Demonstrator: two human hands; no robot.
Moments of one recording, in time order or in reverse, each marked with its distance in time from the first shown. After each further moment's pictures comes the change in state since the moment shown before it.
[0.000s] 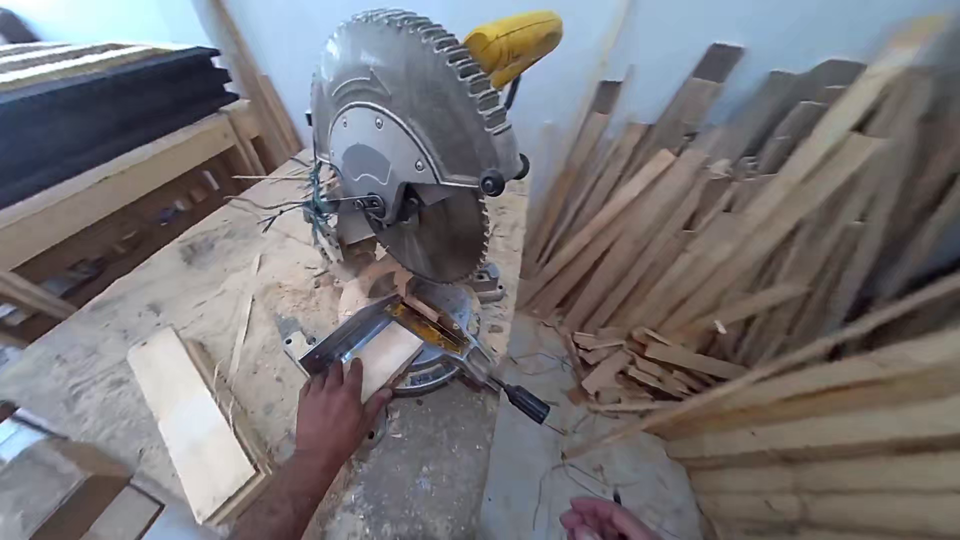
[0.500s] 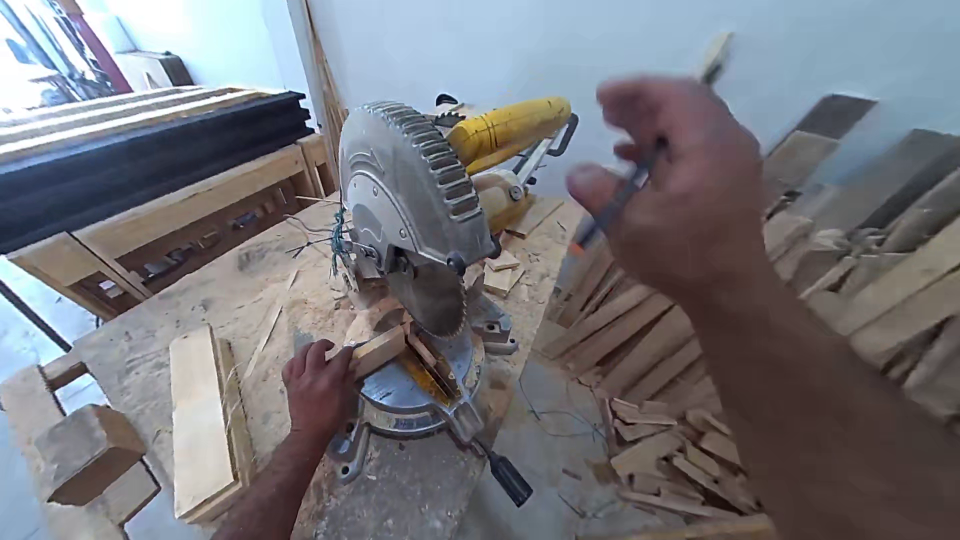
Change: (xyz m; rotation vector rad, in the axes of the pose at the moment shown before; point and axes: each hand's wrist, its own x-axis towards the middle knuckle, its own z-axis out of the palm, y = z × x) left_hand 0.059 0.016 0.002 0.039 0.746 -0.019; right_hand 0.219 -0.326 -0.105 -0.490 0.280 -1.123
